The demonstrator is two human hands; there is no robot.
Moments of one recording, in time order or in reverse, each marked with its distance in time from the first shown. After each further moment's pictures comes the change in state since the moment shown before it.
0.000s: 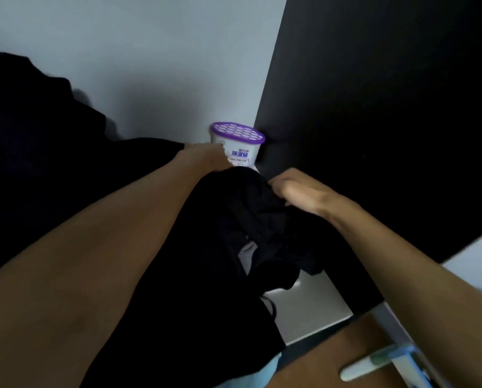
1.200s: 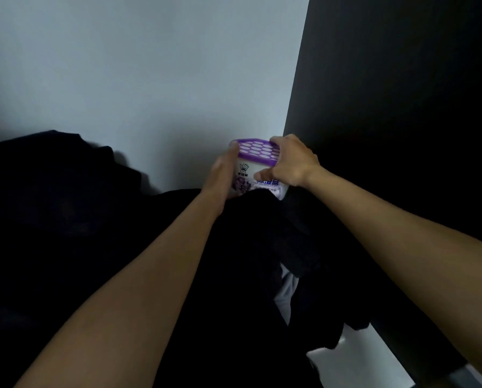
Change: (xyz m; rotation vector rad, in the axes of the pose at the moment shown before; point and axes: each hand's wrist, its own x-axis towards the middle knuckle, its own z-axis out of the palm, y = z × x) left_hand -0.013 -0.004 -0.035 -1.428 0.326 -0.063; right_hand 0.111 -0.073 -0.038 -0.332 0.394 -0.164
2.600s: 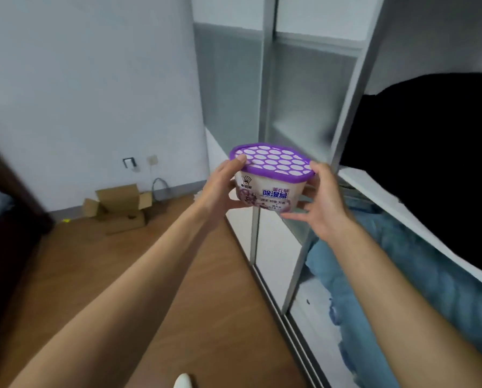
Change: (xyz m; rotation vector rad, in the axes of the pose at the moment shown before) left_hand -0.741 -0.066 -0.053 -0.117 1.223 0.150; right_hand -0.556 -0.179 0.008 1.325 -1.356 -0.193
